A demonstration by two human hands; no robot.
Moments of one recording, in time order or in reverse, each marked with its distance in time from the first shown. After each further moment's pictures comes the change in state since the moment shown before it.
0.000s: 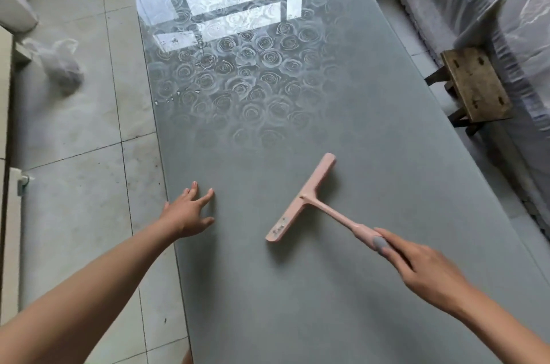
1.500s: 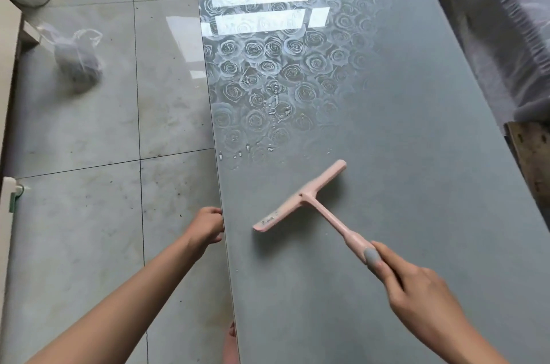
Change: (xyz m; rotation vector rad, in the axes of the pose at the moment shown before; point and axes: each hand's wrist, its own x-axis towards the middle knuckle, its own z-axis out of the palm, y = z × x) left_hand 0.103 -0.121 -0.096 -1.418 -0.055 -0.310; right_hand 0.140 -0.248 -0.069 0.020 0.155 0.098
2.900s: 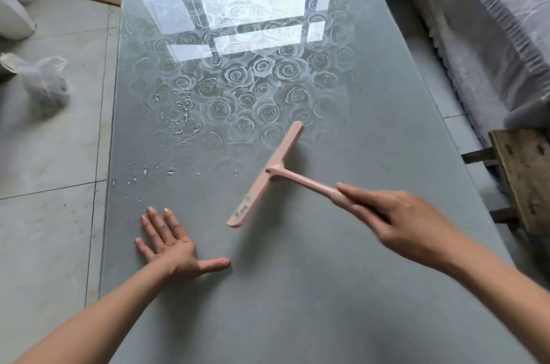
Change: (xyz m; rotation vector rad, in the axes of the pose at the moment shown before) left_hand -0.004 0.052 0.164 0.956 0.192 -0.092; right_hand 0.170 0.169 -0.110 -0.038 0.038 -0.492
